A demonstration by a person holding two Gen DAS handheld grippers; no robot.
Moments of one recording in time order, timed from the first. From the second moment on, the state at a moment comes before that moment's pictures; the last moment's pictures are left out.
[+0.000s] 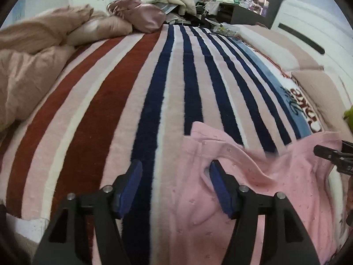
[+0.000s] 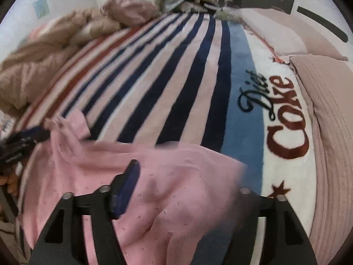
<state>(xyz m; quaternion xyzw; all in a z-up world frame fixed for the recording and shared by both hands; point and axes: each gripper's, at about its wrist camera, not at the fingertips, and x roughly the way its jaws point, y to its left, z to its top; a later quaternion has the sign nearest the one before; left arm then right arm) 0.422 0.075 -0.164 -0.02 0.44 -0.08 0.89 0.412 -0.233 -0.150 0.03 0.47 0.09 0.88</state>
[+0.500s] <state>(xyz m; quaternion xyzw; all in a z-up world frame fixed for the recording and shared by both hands) 0.388 0.082 -0.187 -0.03 0.47 -0.11 0.87 0.346 -0.264 -0.202 0.10 0.51 0.09 0.85</state>
